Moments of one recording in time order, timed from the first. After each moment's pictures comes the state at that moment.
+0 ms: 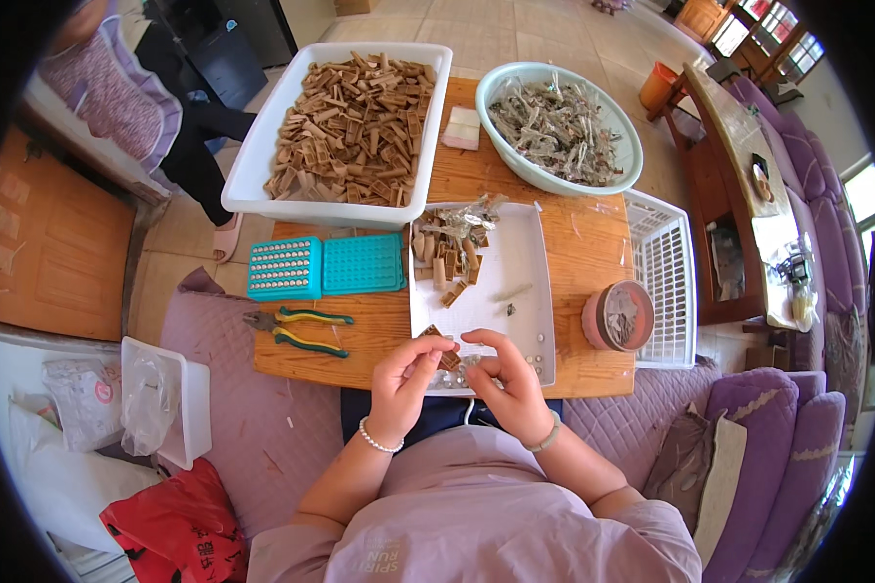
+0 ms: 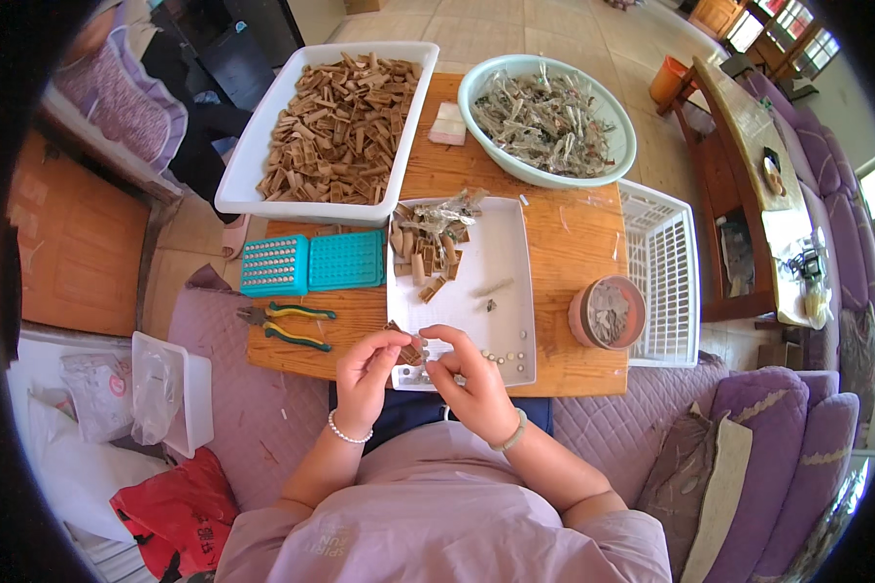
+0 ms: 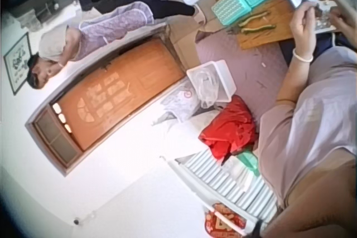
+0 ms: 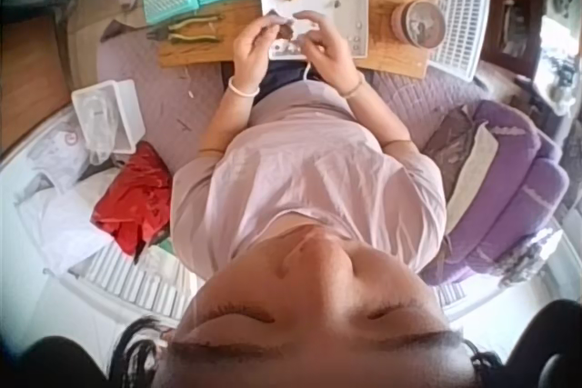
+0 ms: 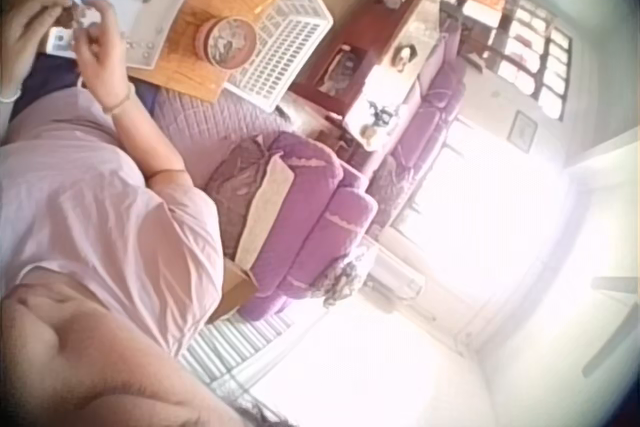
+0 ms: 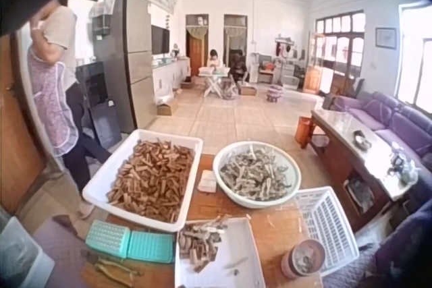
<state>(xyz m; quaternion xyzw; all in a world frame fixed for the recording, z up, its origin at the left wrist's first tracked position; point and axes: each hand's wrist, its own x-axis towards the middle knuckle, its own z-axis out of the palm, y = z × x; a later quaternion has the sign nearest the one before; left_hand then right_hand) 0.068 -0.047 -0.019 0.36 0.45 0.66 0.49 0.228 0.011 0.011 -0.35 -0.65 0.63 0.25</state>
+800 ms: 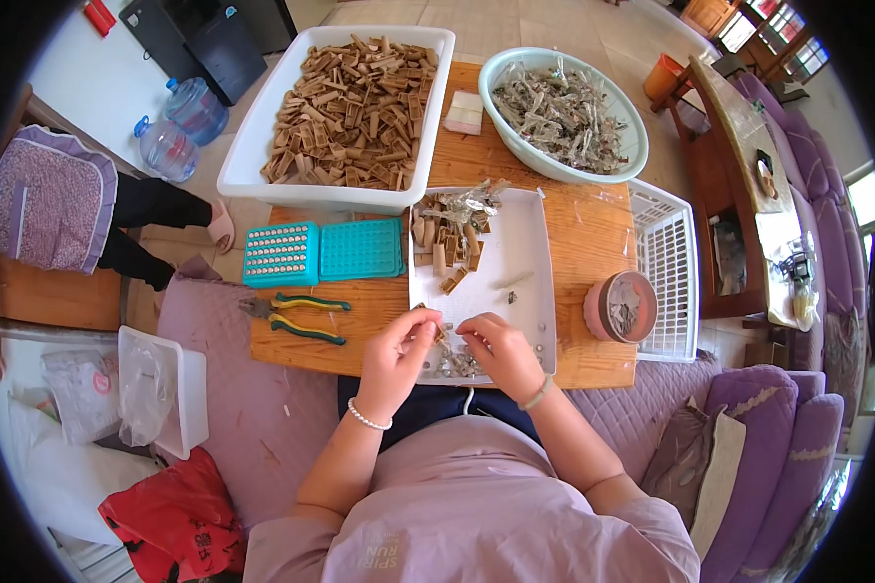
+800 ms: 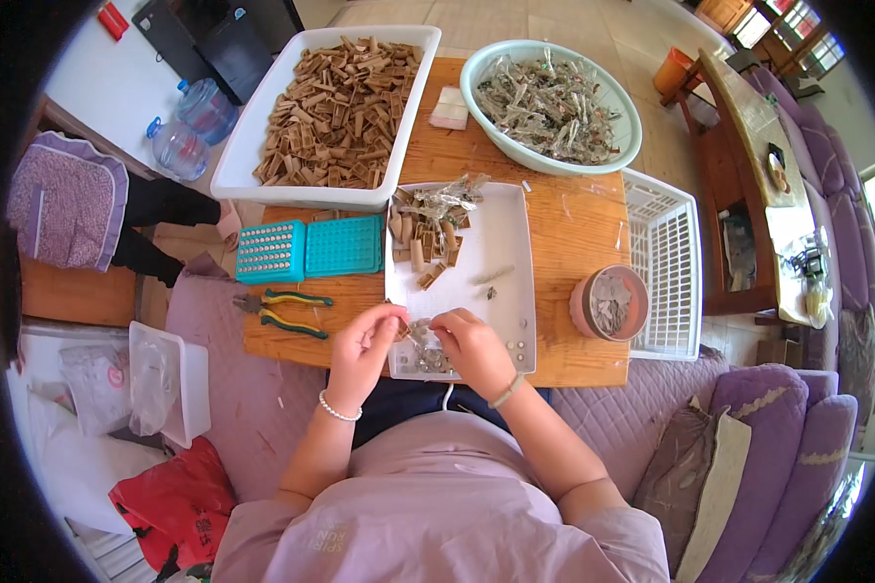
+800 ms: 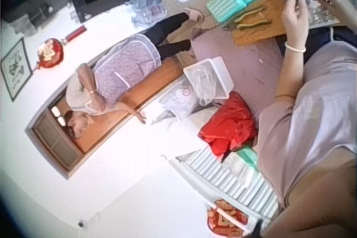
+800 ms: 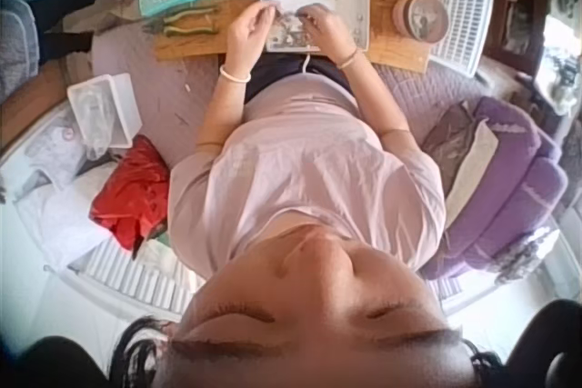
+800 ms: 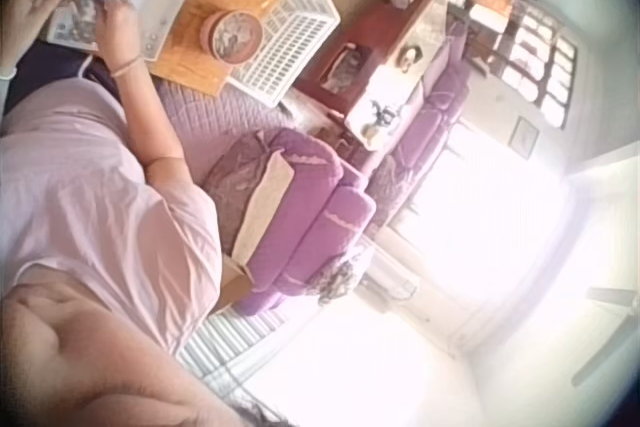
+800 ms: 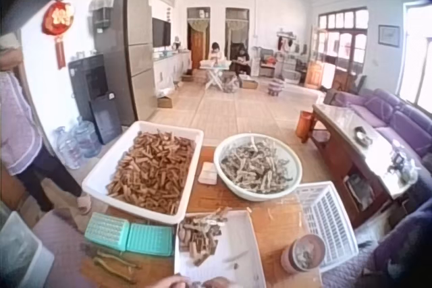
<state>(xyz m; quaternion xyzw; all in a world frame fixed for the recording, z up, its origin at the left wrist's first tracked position) 0.054 -0.037 -0.036 0.39 0.57 0.57 0.43 0.221 0.043 -0.048 -0.35 -0.77 0.47 0.24</state>
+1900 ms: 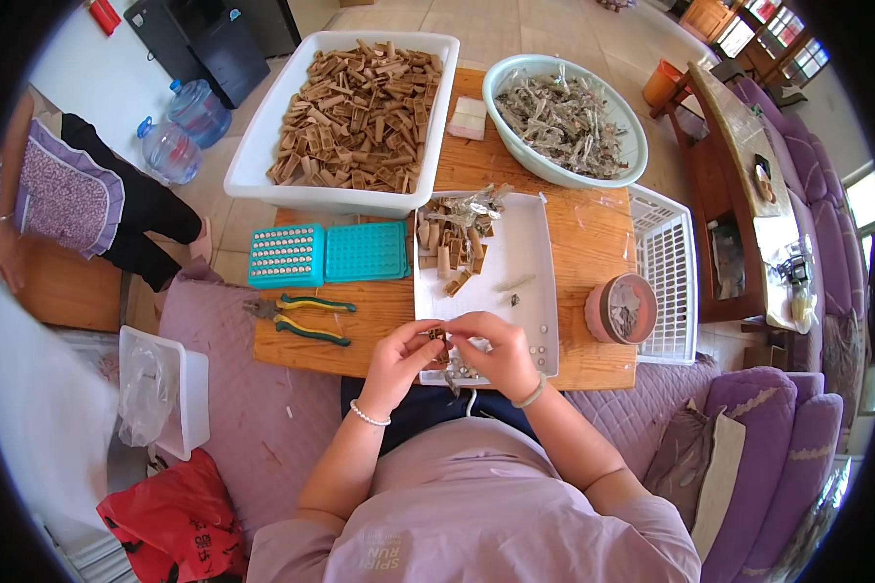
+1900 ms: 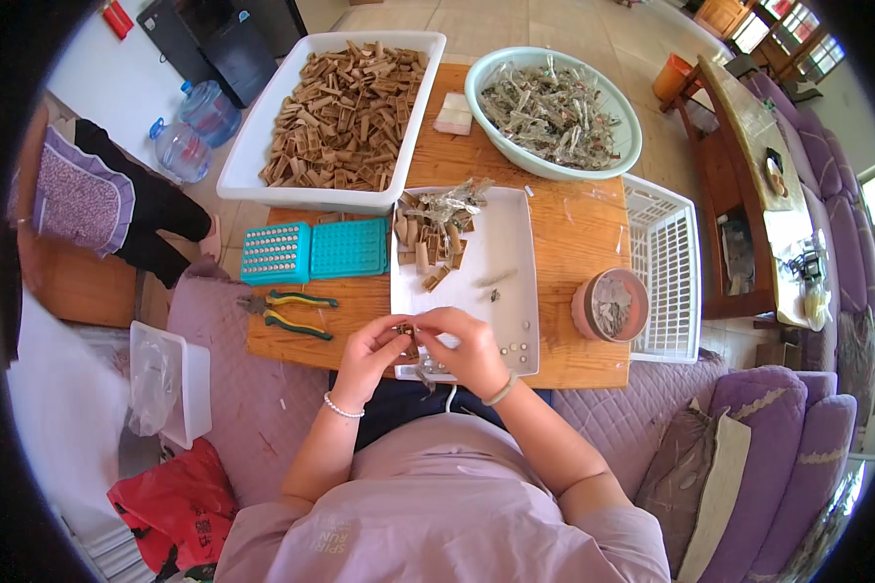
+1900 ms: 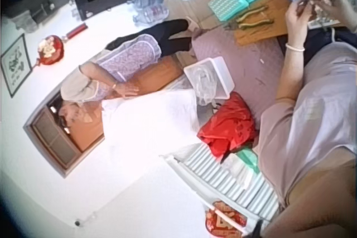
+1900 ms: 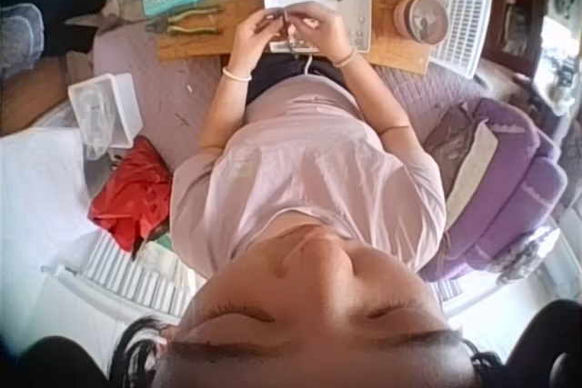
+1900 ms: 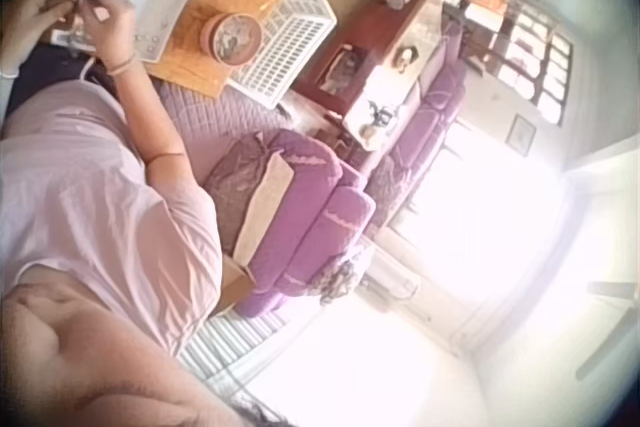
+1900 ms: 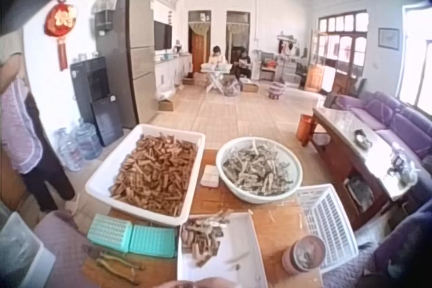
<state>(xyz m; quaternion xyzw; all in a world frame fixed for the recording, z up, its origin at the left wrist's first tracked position) 0.045 -0.048 -0.059 0.27 0.47 0.58 0.61 0.203 0.038 -0.033 -0.29 -0.75 0.49 0.35</state>
